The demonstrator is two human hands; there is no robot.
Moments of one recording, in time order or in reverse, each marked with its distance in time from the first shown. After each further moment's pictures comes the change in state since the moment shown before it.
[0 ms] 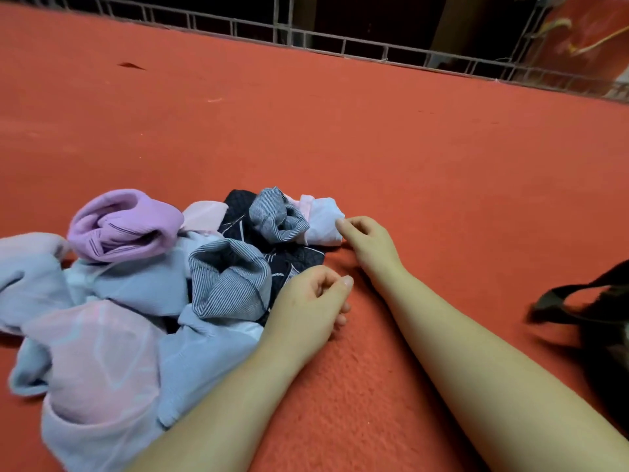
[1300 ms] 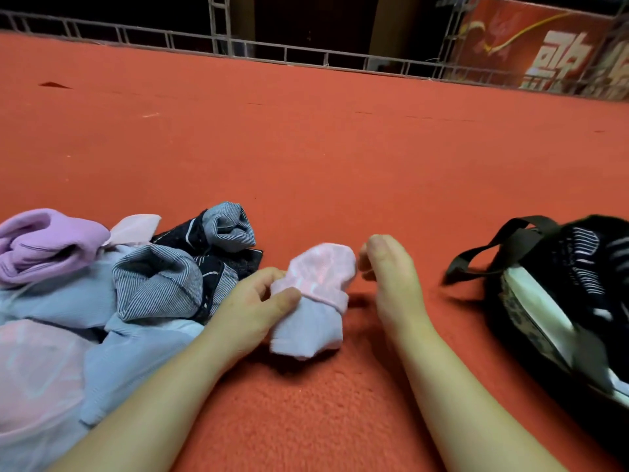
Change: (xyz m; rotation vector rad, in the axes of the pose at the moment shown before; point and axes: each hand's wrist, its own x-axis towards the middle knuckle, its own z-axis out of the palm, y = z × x) left_hand -0.011 0.000 -0.003 0.181 -0.212 0.203; right_hand -0.114 -0.010 -0.080 0.219 0.280 -0.139
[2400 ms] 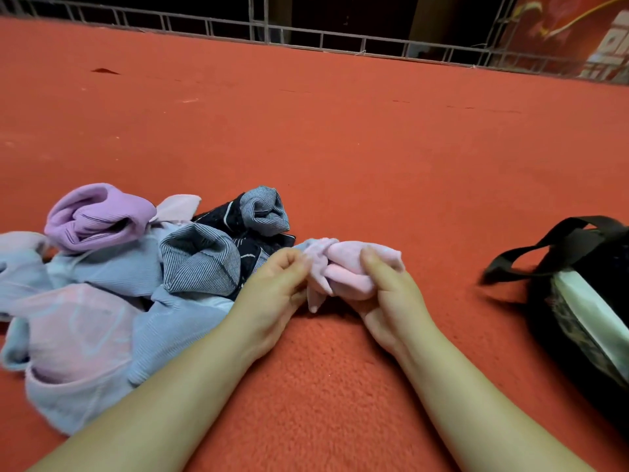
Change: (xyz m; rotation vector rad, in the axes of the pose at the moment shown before) left_hand -0.008 0.015 0.006 -0.559 0.104 -0.189; right_hand -0.020 0.006 0.033 0.732 -0.230 0.449
